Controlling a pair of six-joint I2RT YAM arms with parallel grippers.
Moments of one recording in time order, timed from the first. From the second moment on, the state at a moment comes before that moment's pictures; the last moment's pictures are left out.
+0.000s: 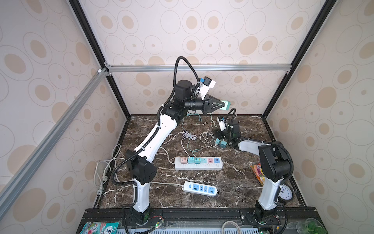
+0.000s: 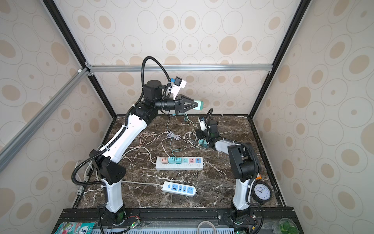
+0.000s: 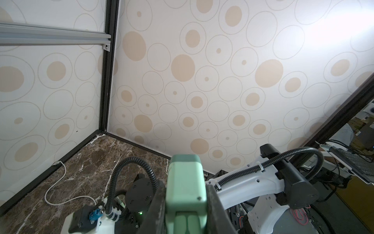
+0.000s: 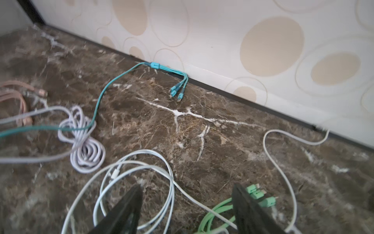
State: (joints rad) left arm -0.55 1.94 2.20 -0.31 0.93 -0.29; right arm 0.27 1.94 1.17 0.33 -0.09 -0.06
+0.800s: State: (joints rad) left arm -0.55 1.82 2.14 -0.44 0.74 -0.15; right arm 0.13 1.58 1.49 0.17 0.23 -0.01
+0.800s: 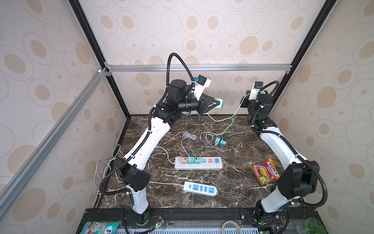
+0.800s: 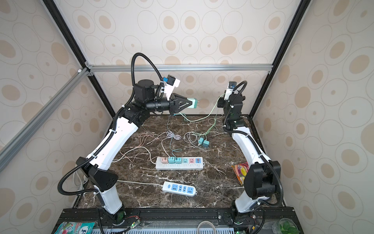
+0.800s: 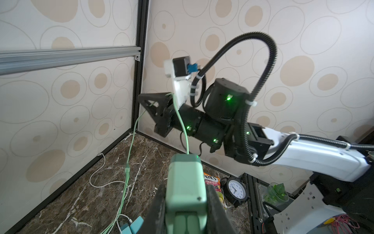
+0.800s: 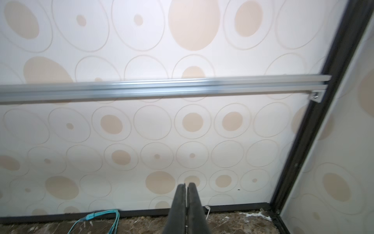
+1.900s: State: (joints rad) left arm -0.51 1.87 2.15 -0.39 0.30 -0.12; right arm 0.17 1.80 2.06 -0.10 -0.06 0.04
